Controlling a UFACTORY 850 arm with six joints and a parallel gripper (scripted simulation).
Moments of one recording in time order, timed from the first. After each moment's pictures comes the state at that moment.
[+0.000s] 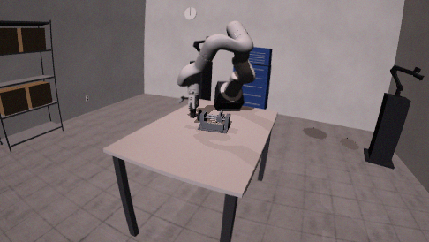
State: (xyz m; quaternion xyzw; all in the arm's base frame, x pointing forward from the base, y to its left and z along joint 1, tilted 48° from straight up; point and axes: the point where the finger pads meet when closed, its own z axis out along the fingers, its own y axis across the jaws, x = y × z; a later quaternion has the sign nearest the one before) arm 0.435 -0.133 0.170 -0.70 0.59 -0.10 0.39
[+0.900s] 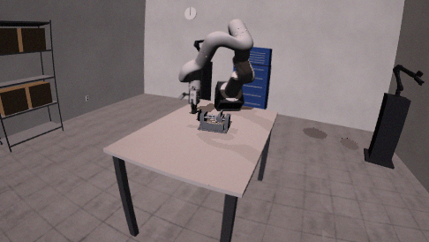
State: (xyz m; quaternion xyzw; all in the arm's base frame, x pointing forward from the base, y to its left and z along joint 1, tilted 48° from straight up) arm 0.404 -0.142 0.168 -0.70 0.59 -0.10 0.39
